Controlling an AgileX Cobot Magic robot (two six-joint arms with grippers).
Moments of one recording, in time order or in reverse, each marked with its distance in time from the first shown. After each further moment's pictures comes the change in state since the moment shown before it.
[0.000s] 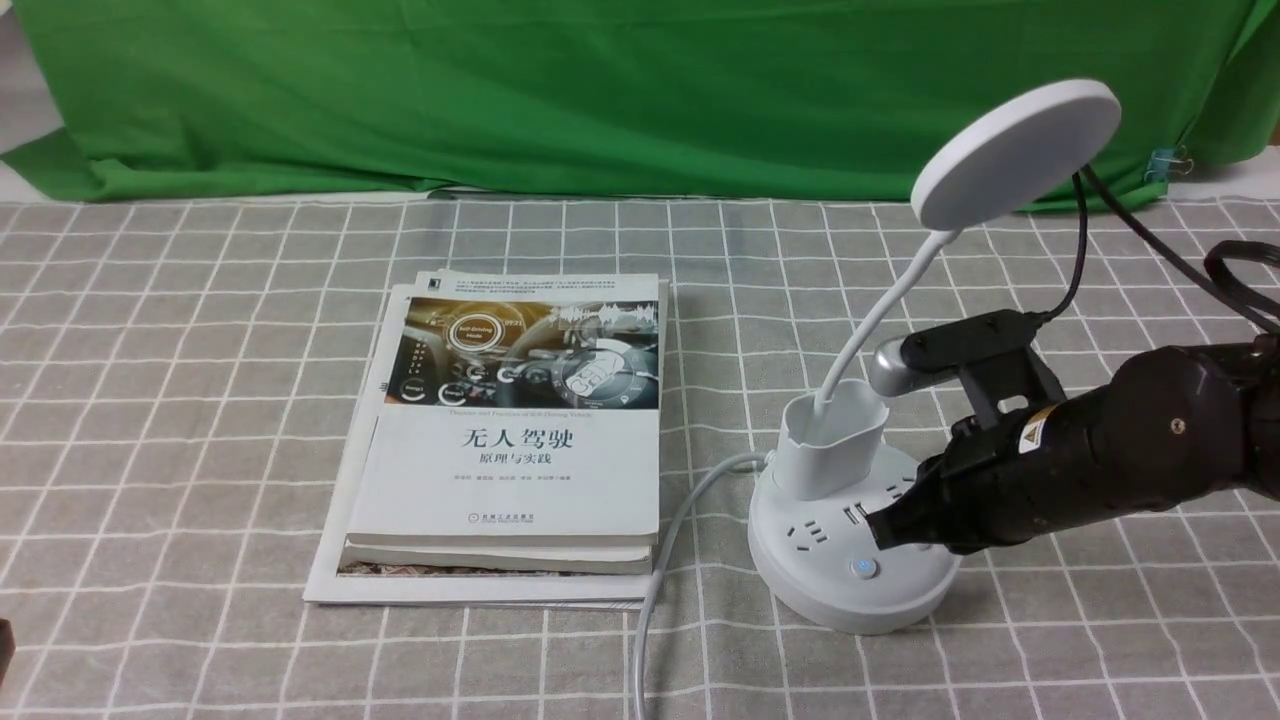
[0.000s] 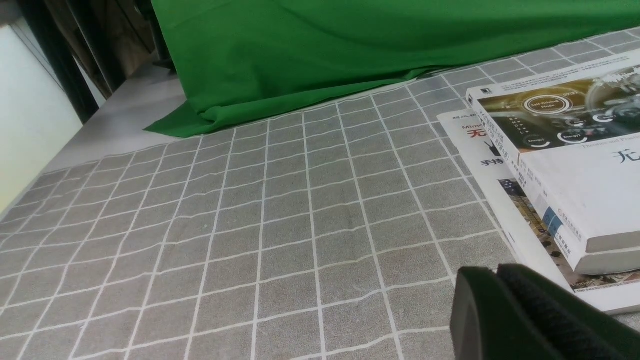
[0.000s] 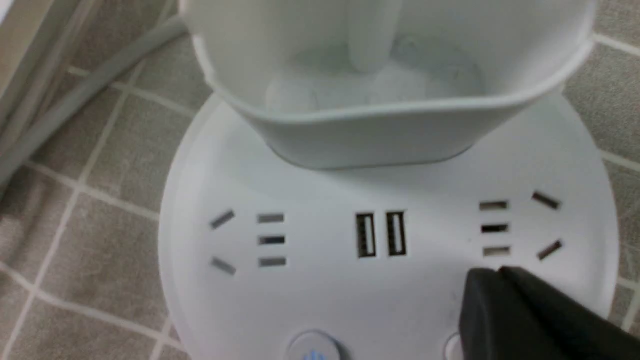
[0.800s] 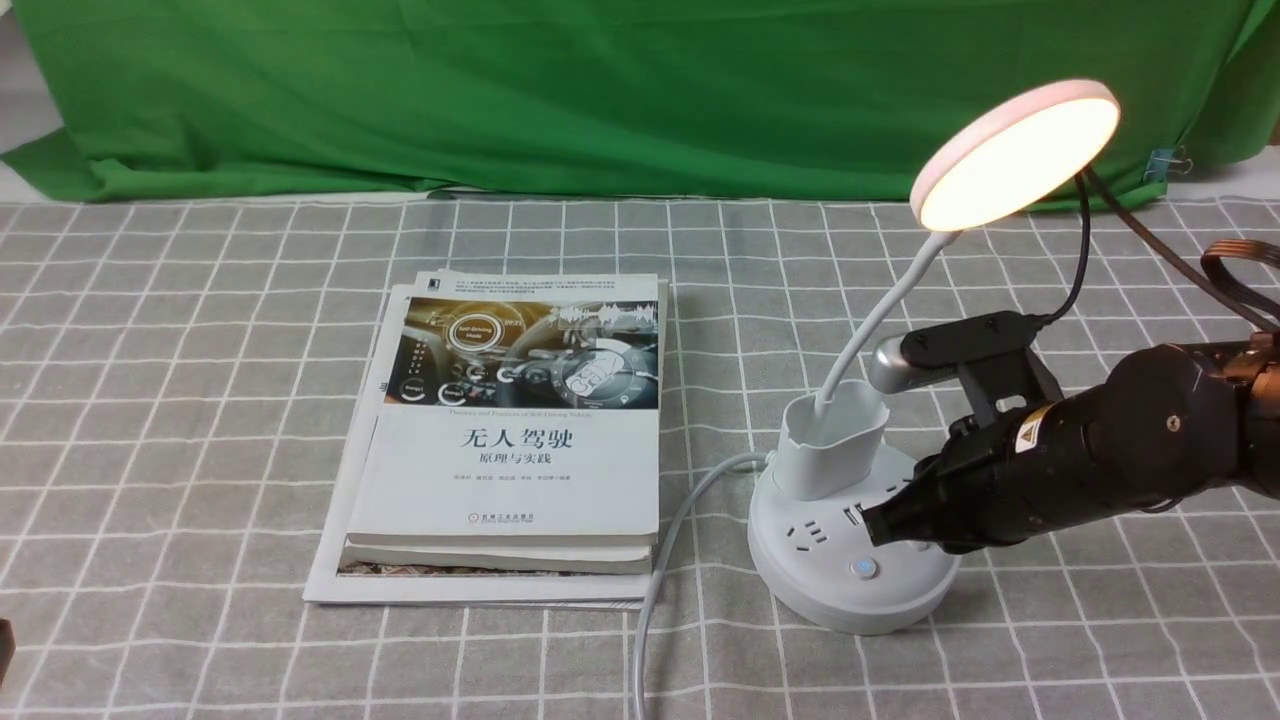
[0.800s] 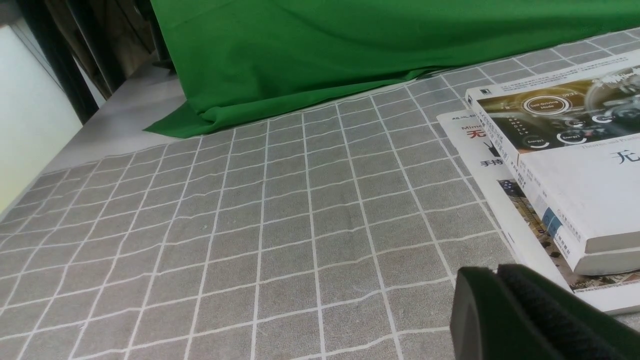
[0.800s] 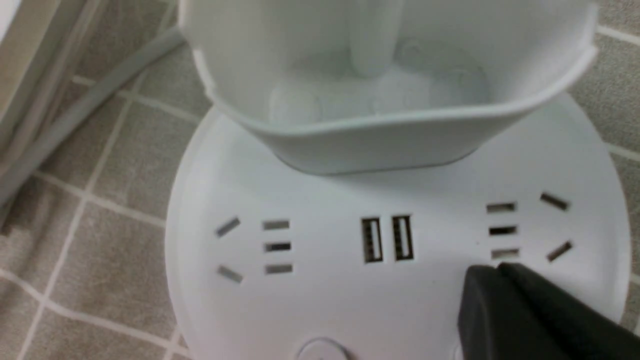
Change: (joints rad) right arm 0.000 0.016 -0.007 0.000 0.011 0.032; left arm 0.000 0.000 0.000 0.000 0.000 -0.001
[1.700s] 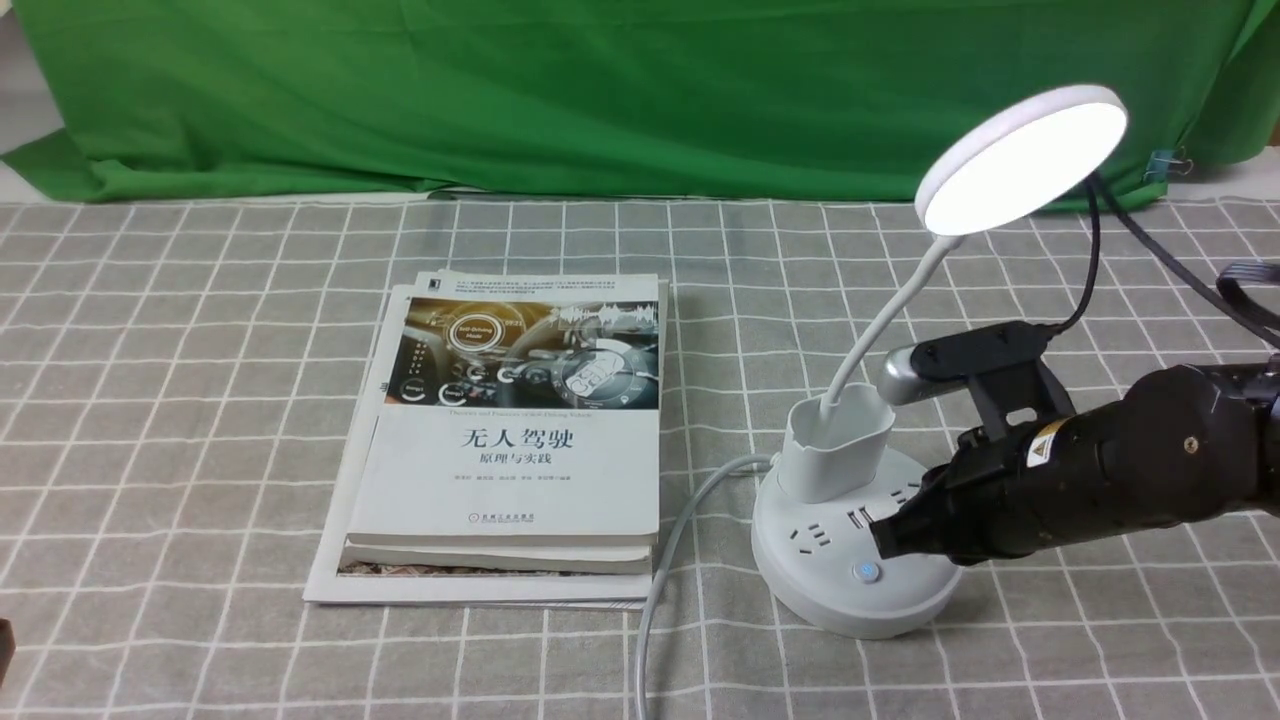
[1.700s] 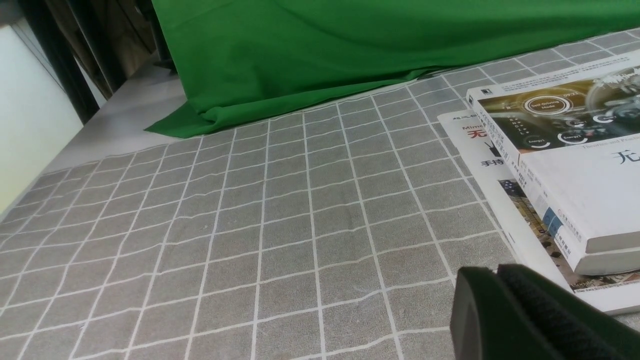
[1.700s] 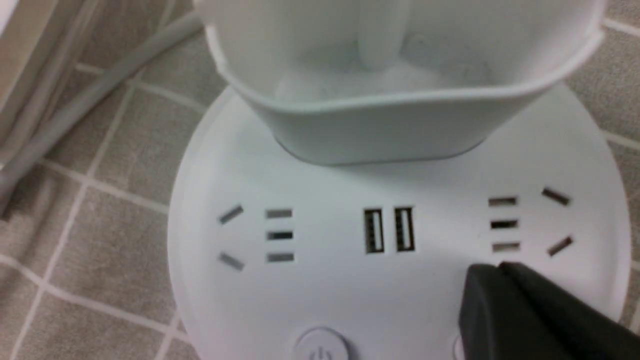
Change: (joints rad) right arm 0.000 -0.029 0.048 0.019 -0.041 -0.030; left arm 0.000 0.000 0.000 0.000 0.000 0.001
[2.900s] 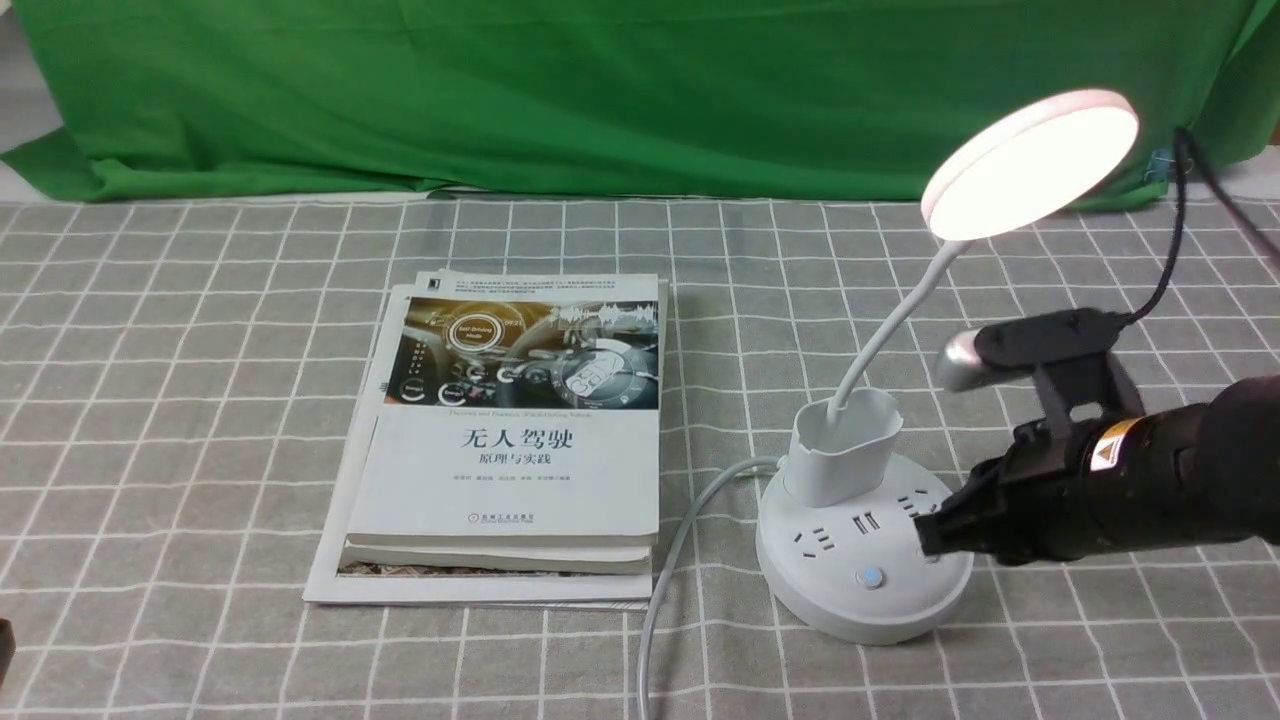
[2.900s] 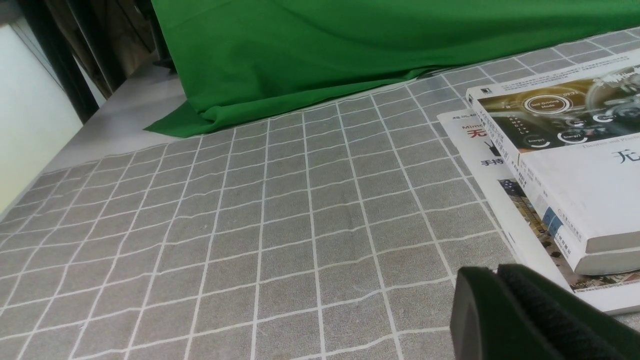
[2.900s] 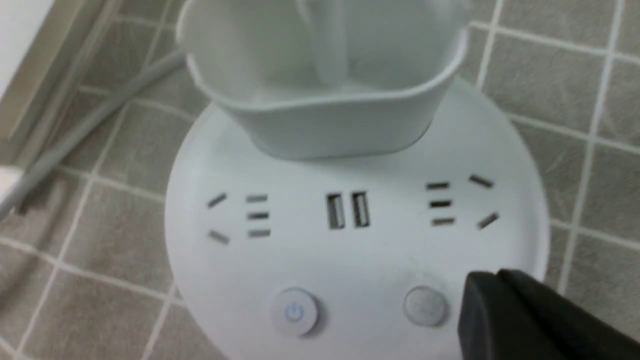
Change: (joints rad) right arm -0.015 -0.114 0.065 -0.001 0.001 0.017; left arm 0.000 0.000 0.000 0.000 0.000 -0.001
